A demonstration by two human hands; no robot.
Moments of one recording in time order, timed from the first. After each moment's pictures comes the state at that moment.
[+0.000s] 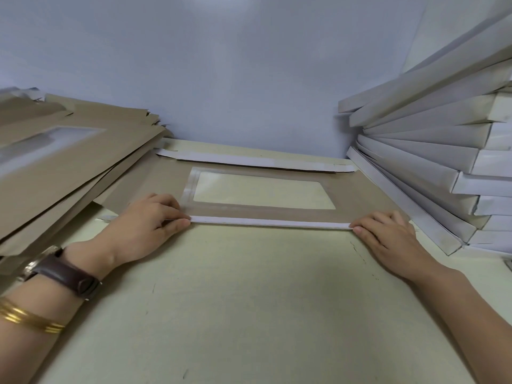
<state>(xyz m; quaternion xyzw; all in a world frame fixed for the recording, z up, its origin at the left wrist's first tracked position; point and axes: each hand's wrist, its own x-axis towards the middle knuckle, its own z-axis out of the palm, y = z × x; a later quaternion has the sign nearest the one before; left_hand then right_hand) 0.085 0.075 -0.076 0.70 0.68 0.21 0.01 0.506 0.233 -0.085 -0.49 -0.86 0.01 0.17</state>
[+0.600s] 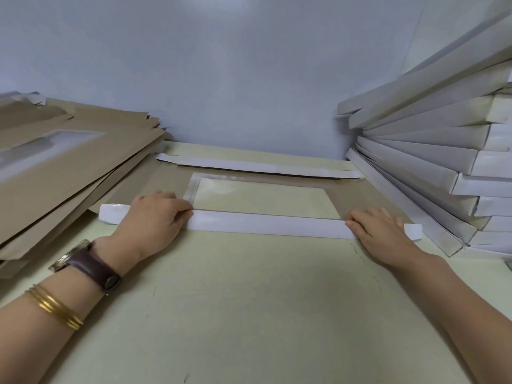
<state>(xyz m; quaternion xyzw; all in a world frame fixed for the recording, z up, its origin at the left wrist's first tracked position) 0.095 0.091 -0.075 0.66 0.73 0.19 -0.08 0.486 0.249 -0.081 -0.53 -0.84 0.00 0.12</state>
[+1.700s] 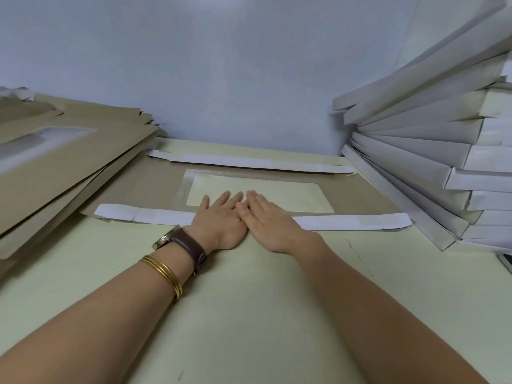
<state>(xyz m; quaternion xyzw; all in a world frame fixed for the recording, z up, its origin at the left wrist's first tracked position) 0.183 0.160 -0.091 0.69 0.72 0.02 0.06 0.316 0.207 -0.091 -0.42 -0.89 0.18 0.05</state>
